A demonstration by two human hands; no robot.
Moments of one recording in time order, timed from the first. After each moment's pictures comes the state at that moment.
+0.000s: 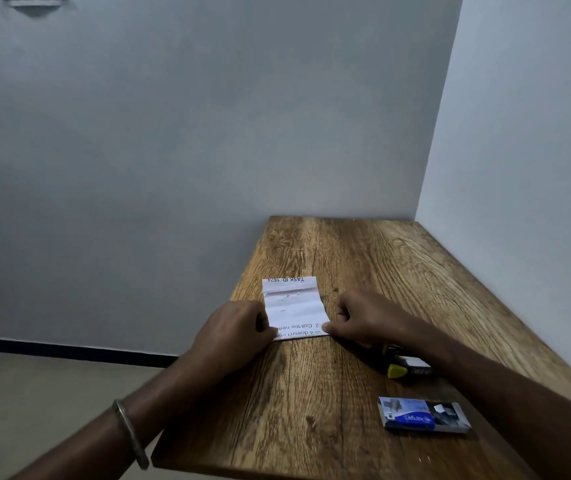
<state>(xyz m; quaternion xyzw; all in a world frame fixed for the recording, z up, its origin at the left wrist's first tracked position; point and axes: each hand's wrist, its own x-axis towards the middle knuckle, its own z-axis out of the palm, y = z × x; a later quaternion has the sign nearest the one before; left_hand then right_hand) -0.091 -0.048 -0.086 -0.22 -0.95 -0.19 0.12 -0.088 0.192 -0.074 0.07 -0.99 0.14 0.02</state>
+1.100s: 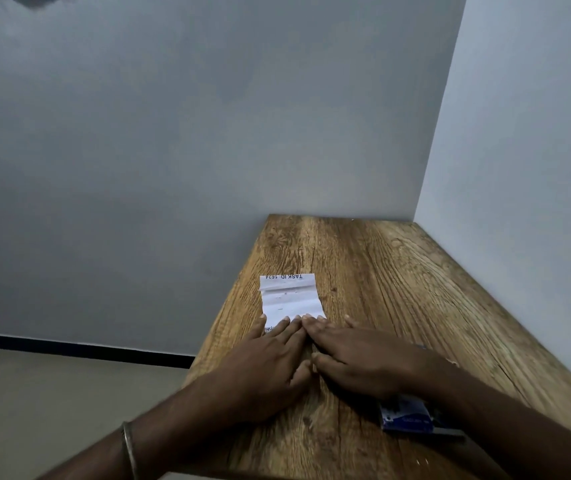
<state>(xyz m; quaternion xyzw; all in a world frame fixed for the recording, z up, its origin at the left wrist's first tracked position) -0.058 -0.020 -0.109 -0.38 -0.92 -0.06 0.02 -0.040 0.177 -0.091 0.22 -0.97 0.03 -0.08</state>
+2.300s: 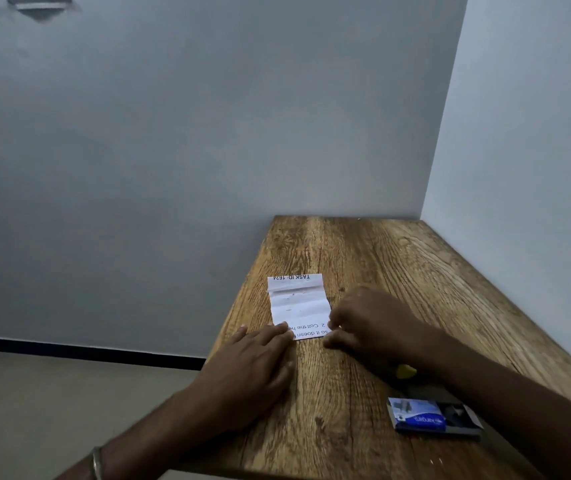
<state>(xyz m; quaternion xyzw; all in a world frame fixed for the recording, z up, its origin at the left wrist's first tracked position) -0.054 -0.056 -0.112 -0.33 -0.94 -0.09 0.05 -0.065 0.182 -0.068 0.22 -0.97 -0.05 0.10</state>
